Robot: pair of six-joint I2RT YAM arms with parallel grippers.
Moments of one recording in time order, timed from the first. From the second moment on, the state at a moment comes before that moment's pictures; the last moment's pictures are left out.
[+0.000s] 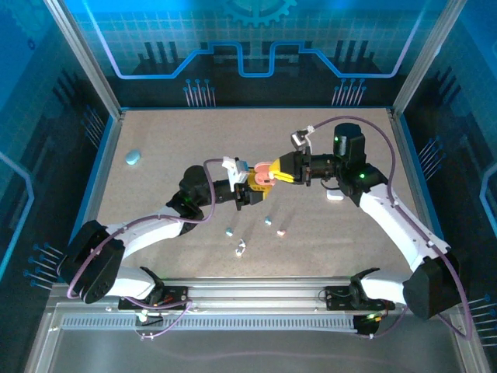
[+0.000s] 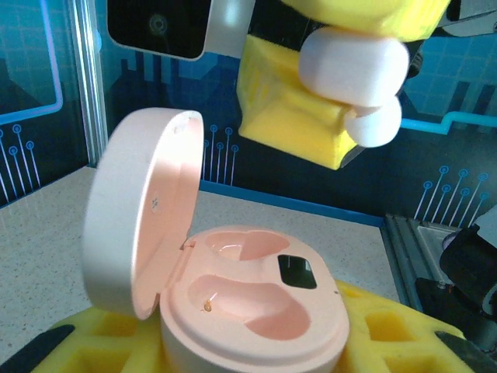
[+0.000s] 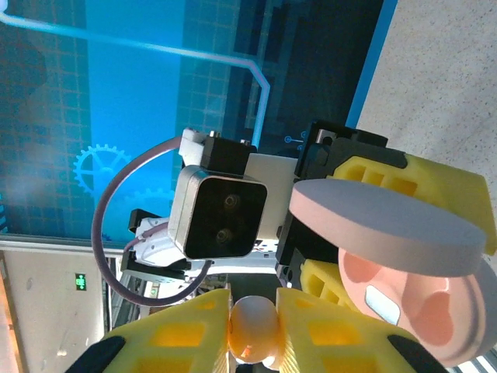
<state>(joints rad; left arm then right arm) -0.60 1.37 0.67 0.75 0.67 -0.12 0.35 1.24 1.05 -0.10 -1.16 1.09</state>
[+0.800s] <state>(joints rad) -0.63 1.39 0.68 0.76 0.66 -0.12 0.42 1.25 1.14 -0.43 -0.94 0.81</state>
